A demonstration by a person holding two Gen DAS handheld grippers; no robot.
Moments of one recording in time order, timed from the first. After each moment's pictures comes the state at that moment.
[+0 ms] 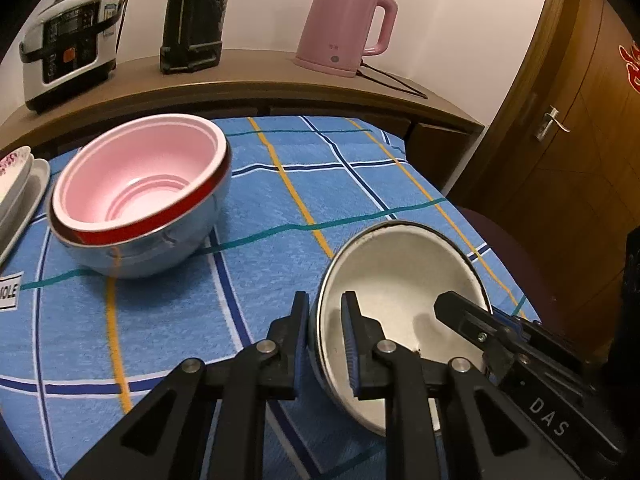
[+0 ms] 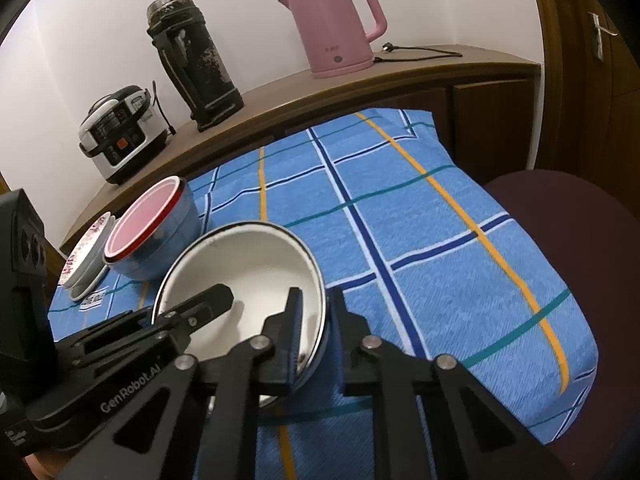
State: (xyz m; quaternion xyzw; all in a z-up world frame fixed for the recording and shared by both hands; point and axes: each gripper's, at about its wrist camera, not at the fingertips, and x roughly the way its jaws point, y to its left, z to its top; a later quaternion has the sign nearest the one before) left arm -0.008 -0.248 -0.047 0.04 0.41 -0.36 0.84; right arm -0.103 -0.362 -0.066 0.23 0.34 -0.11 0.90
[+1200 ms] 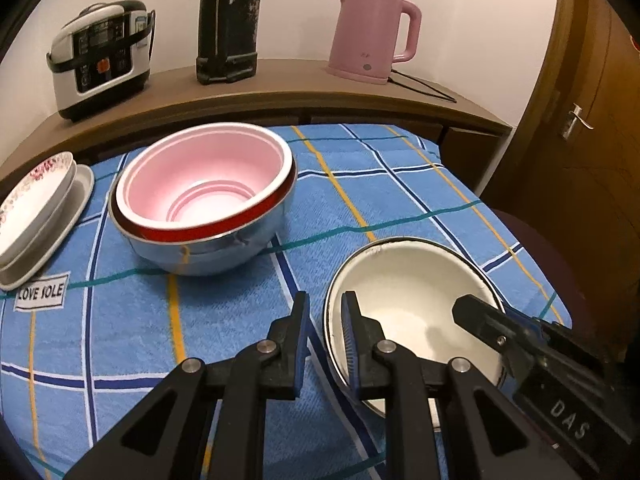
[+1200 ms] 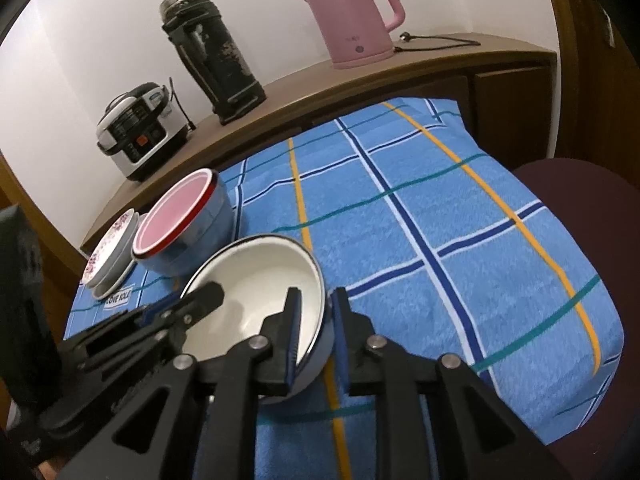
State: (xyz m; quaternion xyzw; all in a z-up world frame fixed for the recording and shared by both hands) left arm -0.004 -0.226 -0.045 0.06 0.39 -0.31 0.86; right arm -0.098 -0.343 -0.066 0.24 0.34 -0.08 0.90
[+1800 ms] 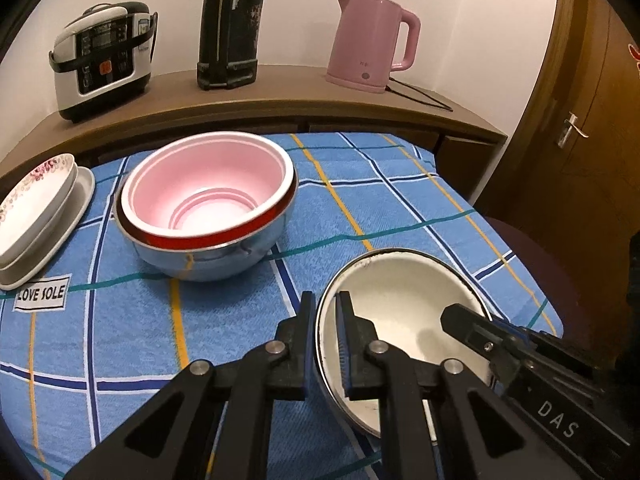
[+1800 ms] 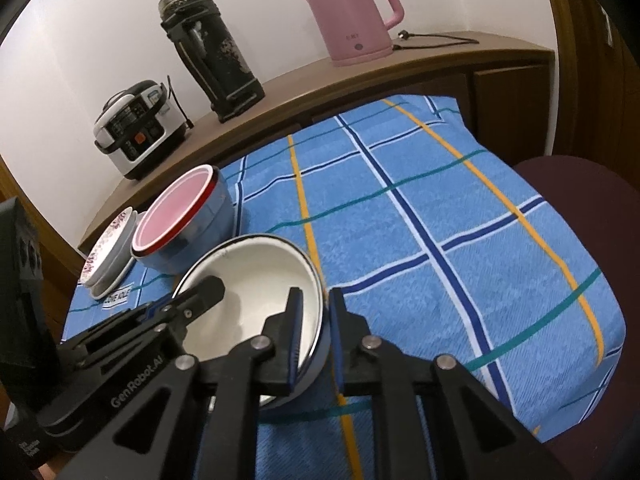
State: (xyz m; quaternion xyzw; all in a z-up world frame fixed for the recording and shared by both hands) left arm -0.007 -0.220 -0.039 0.05 0.38 -0.32 0.87; right arm -0.095 -0.340 -0.064 0.26 0.35 -0.08 0.90
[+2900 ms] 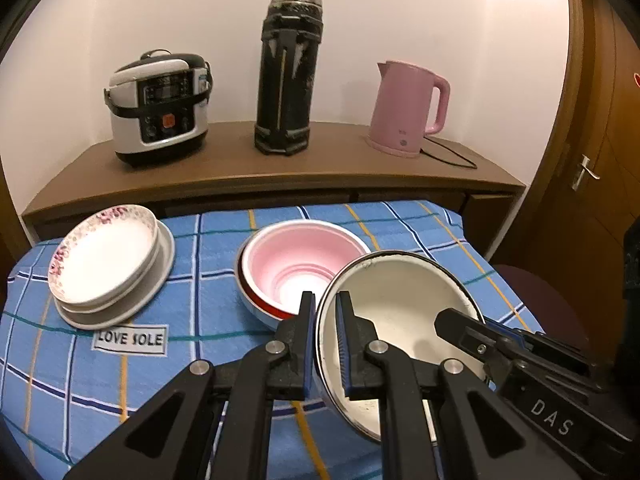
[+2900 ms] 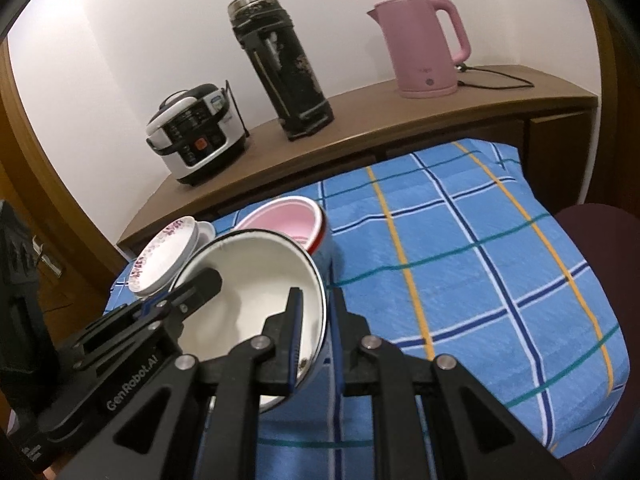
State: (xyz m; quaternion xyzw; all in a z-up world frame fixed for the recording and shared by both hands) left arm 0.002 -0.157 0.019 0.03 0.31 -0.28 0.91; right arm -0.062 -0.285 -0.004 0.23 0.32 -0.03 0.92
